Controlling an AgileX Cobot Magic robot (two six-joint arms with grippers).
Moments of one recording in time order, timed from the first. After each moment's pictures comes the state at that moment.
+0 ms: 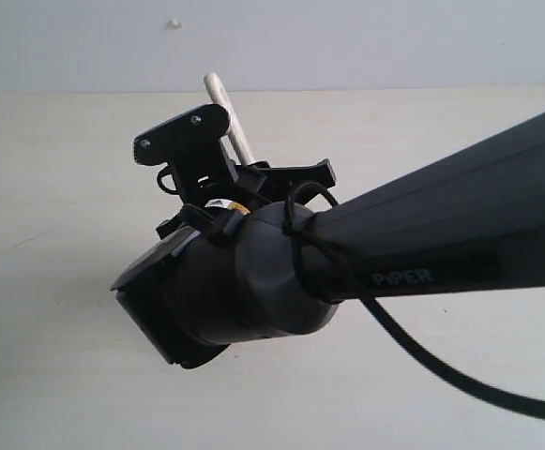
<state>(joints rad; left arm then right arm) -0.14 0.01 0.00 0.00 0.14 0.10 1.14 2.08 -1.24 1.76 -1.10 -1.38</state>
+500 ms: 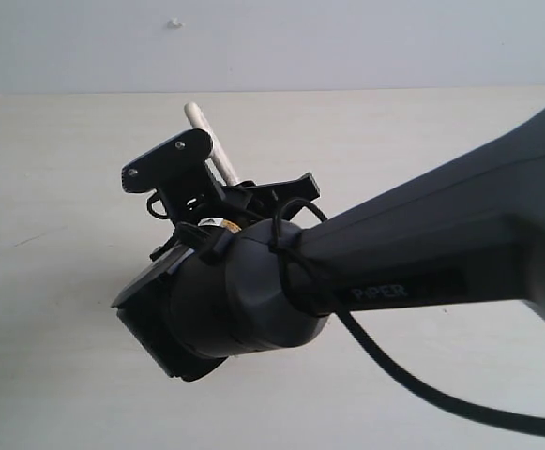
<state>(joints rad) -0.14 0.01 0.00 0.00 0.14 0.10 1.15 2.11 -1.23 1.76 -1.03 -1.43</state>
